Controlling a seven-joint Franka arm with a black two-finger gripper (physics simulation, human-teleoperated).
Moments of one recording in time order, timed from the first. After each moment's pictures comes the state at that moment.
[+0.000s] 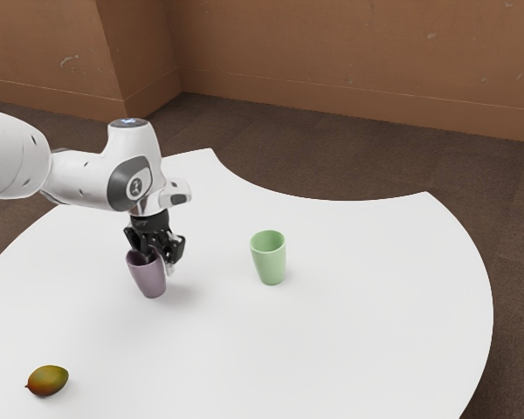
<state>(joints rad) -0.19 0.27 0.30 -2.04 -0.08 2.24 0.11</state>
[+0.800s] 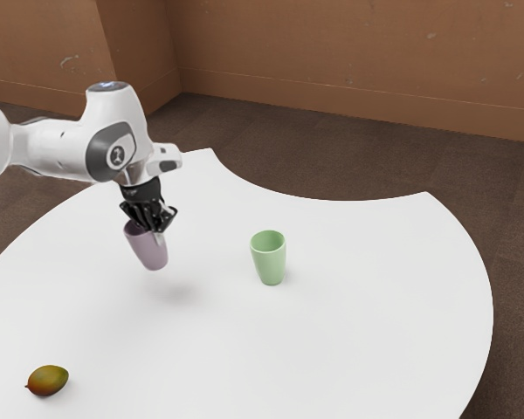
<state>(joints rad) -0.19 0.12 0.29 -2.03 -0.06 2.18 0.10</state>
